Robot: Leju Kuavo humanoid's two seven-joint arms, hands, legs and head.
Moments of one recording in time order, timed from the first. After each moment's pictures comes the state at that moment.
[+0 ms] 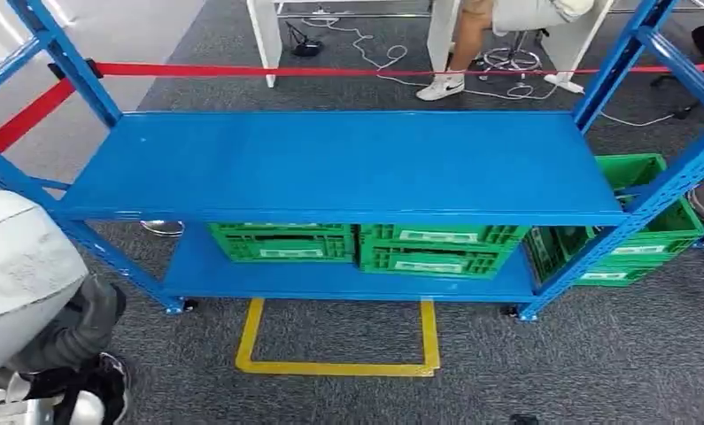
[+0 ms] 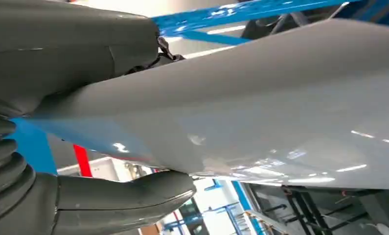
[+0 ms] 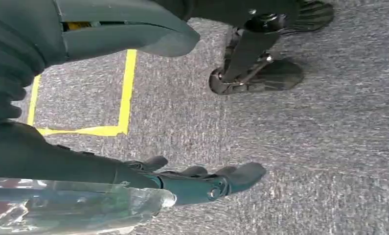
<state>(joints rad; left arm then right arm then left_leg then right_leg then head) 0.17 -0.02 -0.20 -1.88 -0.31 0.70 -0.69 -0.08 0.14 -1.09 -0.20 1.07 -0.10 -0.15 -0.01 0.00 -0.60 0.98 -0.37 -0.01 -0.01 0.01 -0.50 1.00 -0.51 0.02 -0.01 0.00</state>
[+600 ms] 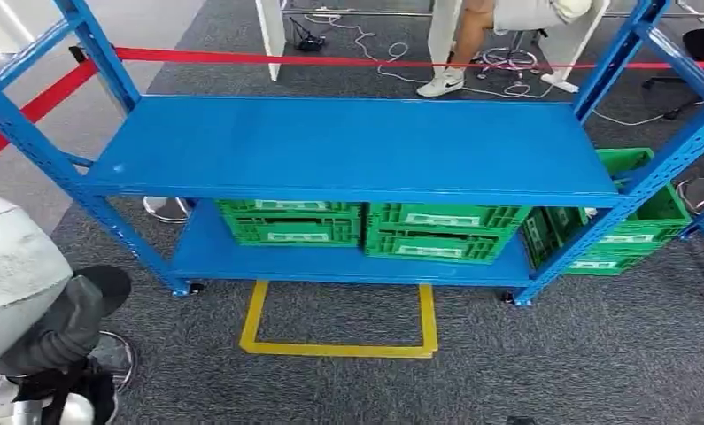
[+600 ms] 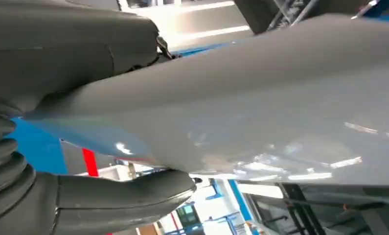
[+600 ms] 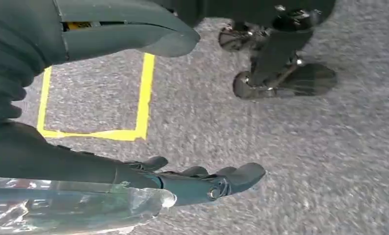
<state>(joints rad) 0.18 -0.01 -0.19 -1.90 -0.31 0.70 -0.69 -0.07 0.14 -1.09 -0.20 1.07 -0.08 -0.16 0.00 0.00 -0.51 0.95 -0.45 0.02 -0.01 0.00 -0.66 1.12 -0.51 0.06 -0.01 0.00</state>
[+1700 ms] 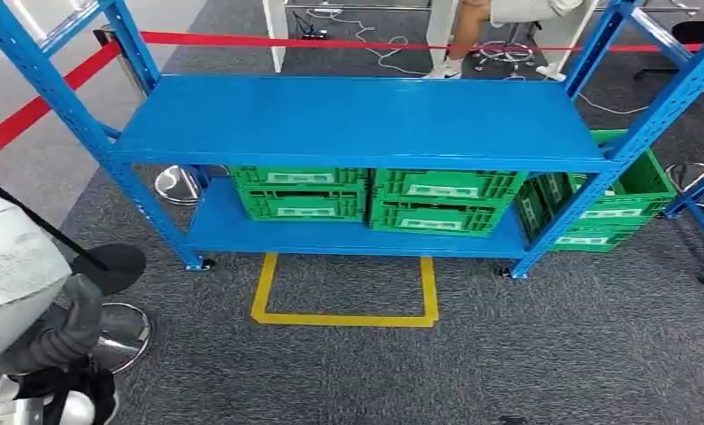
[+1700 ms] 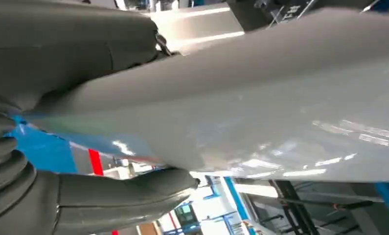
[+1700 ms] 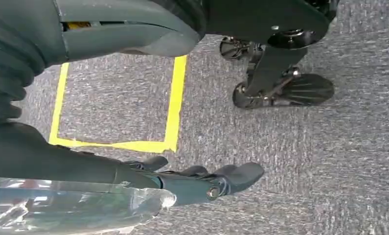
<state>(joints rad) 0.17 0.00 -0.19 -1.90 -0.30 0.70 -0.69 -0.08 0.16 -1.08 -0.20 1.08 -0.07 -0.16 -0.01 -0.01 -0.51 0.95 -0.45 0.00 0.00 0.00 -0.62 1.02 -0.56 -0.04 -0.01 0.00</state>
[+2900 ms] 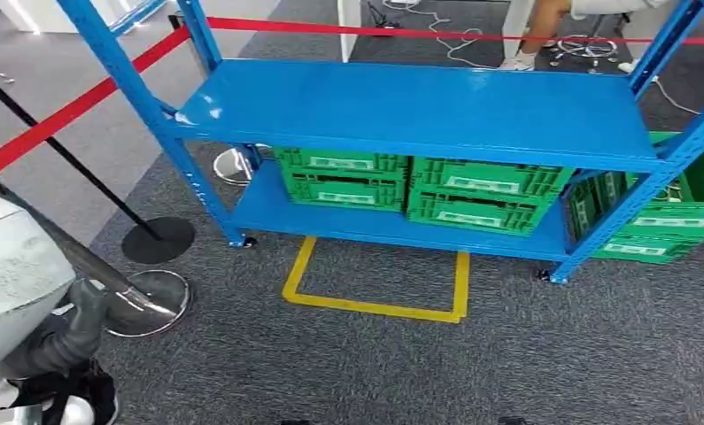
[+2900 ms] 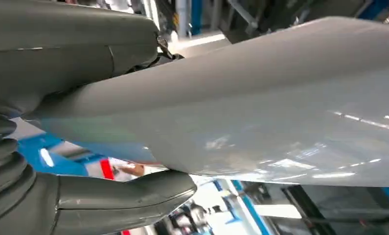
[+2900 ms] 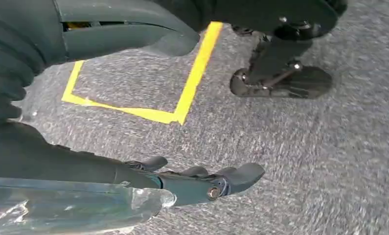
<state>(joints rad) 0.18 0.00 -0.19 -1.90 -0.31 0.70 -0.69 -0.07 0.16 -1.06 -0.20 1.12 -0.09 -0.16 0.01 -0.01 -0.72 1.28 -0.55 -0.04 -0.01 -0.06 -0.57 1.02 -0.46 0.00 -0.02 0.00</state>
